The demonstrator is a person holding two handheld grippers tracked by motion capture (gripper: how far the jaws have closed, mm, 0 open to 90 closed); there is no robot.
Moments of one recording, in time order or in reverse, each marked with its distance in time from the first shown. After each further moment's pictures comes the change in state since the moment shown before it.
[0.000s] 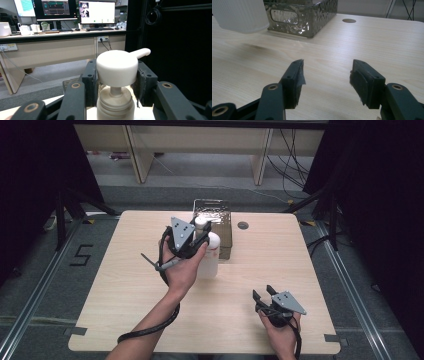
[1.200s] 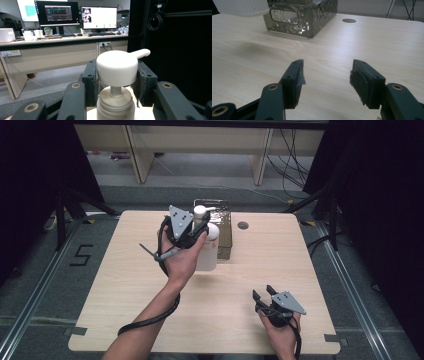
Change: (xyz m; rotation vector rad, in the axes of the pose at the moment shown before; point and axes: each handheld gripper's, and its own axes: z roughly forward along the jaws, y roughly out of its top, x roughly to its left) left arm 0.006 0.020 0.010 -0.030 0.012 0.007; right arm 0.000 0.000 0.000 0.001 0.000 -0.002
